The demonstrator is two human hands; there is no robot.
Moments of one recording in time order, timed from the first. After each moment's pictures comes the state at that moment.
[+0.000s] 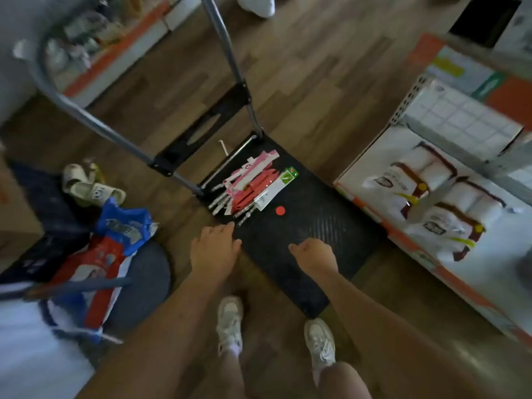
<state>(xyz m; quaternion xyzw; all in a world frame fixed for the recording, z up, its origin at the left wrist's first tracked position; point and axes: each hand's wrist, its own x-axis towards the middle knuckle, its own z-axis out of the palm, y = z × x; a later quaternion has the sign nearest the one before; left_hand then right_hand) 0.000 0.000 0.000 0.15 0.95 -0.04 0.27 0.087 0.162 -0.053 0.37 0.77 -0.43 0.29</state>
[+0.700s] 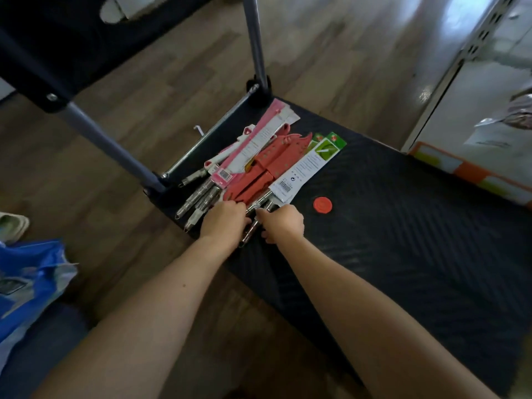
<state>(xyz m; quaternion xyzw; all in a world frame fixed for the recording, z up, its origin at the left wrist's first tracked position) -0.153 -0.045 -0.375 0.31 0.94 -0.04 0.15 -0.104 0.048 -0.411 0.49 0.66 -0.57 0.07</state>
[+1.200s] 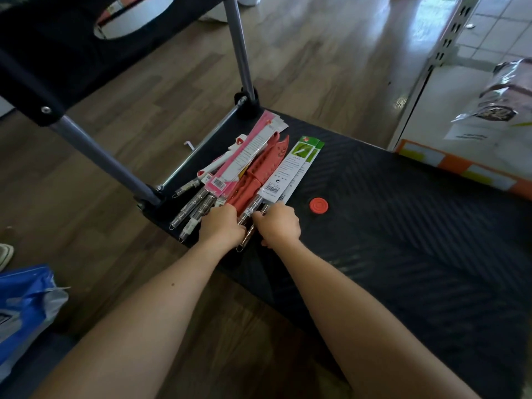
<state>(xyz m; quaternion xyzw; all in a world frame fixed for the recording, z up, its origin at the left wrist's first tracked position) -0.155 -0.046 -0.368 0.19 0.96 0.06 0.20 -0.113 0.039 -0.408 0.45 0.75 -0.48 0.06</state>
